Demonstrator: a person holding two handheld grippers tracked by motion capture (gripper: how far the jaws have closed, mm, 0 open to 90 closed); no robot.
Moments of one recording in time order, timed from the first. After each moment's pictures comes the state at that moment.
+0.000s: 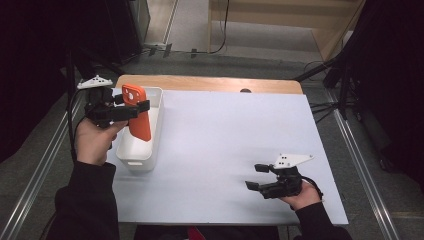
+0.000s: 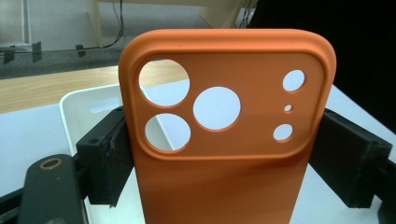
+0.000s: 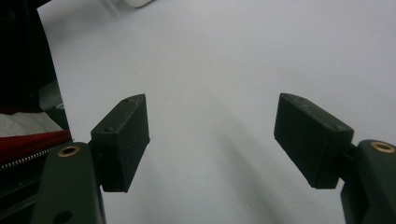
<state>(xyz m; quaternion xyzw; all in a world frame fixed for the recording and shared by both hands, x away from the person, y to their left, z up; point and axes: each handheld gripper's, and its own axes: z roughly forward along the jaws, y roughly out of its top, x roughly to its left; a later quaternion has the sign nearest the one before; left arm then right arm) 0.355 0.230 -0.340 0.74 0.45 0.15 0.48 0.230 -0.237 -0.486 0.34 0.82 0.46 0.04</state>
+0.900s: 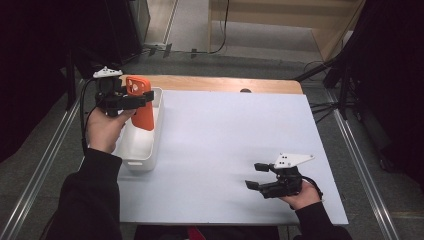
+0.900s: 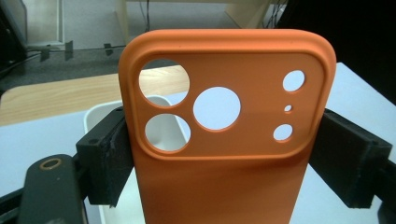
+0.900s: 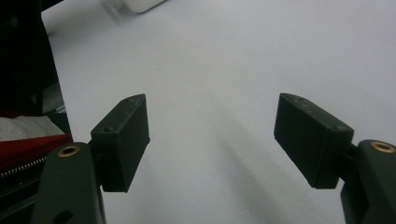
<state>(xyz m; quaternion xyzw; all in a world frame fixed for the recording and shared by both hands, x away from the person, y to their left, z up) 0.392 0.216 -0.342 0.73 0.48 0.19 0.45 0.230 -0.237 -0.484 0.34 0.82 0.46 0.05</state>
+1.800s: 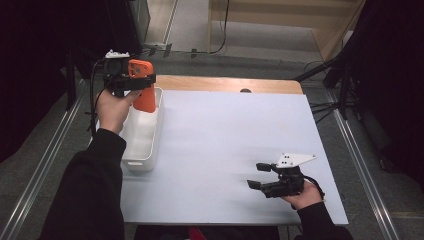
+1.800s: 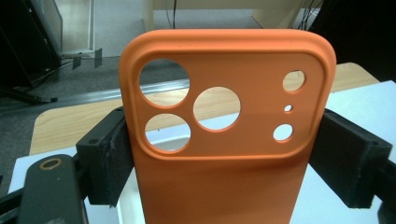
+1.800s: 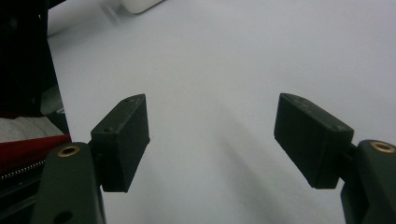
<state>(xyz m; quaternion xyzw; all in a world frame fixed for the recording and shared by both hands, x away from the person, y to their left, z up) 0.445 0.205 -0.335 0.71 0.50 0.24 0.43 0.230 -0.243 -0.486 0.34 0.82 0.47 0.04</state>
